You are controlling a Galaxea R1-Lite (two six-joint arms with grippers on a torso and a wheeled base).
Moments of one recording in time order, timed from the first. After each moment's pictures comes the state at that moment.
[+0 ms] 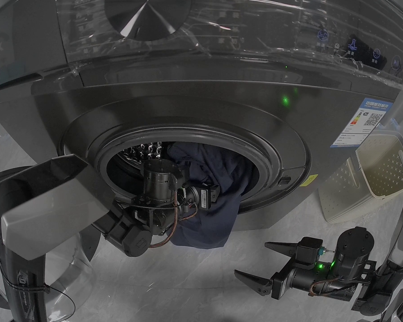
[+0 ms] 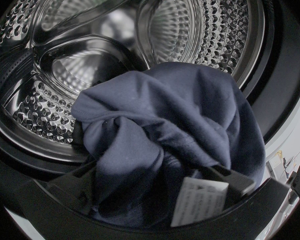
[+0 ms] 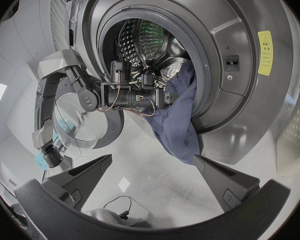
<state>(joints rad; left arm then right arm) -0.60 2.25 -1.05 -0.98 0.07 -0.15 0.80 1.92 -0.12 -1.54 0.03 0.17</state>
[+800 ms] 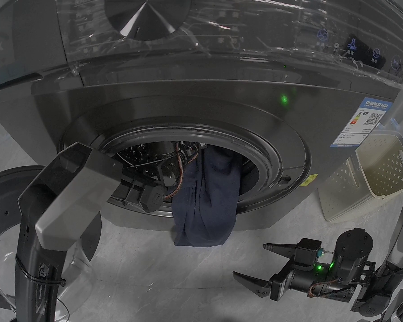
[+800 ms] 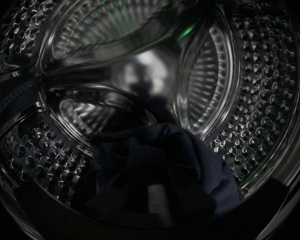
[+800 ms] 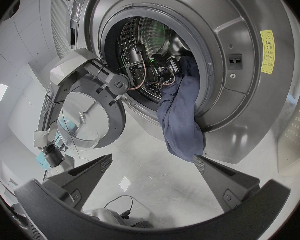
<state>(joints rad) -0.52 2.42 -1.60 -0.96 0.22 -0.23 0.81 1.93 -0.12 -1.54 0.03 0.17</state>
